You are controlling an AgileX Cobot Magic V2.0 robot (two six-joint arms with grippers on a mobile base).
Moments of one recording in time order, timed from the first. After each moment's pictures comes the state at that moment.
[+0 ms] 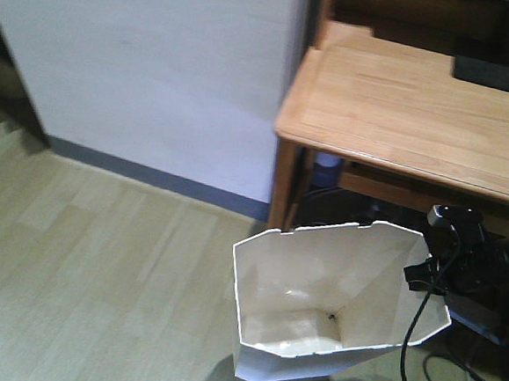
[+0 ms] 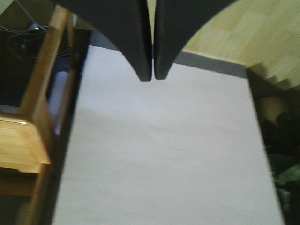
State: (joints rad) left arm 0.00 -0.02 0.03 -0.03 0.27 -0.05; right arm -0.26 2.14 -0.82 1.18 0.46 -1.54
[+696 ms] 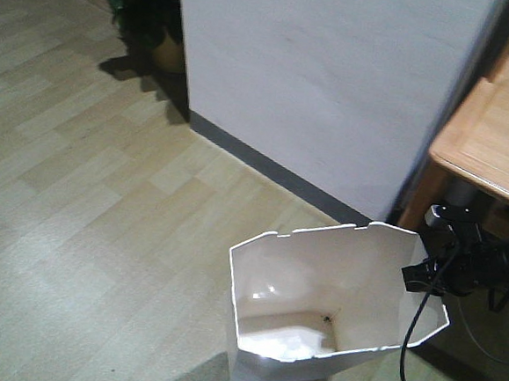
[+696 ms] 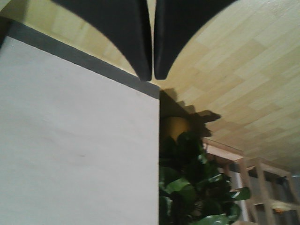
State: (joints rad) left arm 0.00 -0.02 0.03 -0.03 0.27 -0.05; right arm -0.26 2.14 -0.82 1.18 0.48 -1.54
